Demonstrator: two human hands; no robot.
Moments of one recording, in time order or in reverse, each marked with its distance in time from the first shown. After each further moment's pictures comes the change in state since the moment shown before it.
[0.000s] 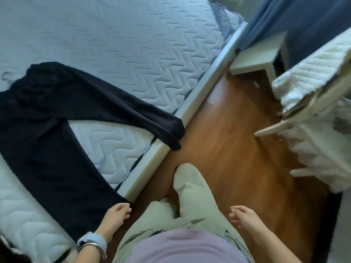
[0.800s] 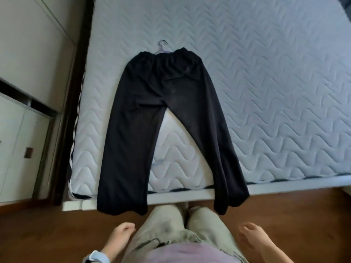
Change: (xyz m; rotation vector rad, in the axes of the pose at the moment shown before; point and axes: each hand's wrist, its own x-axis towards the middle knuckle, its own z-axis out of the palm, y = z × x) left_hand -0.007 -0.012 -0.010 -0.597 0.258 -0.394; right_hand 0.090 -0.299 0.099 -0.888 -0.196 -0.272
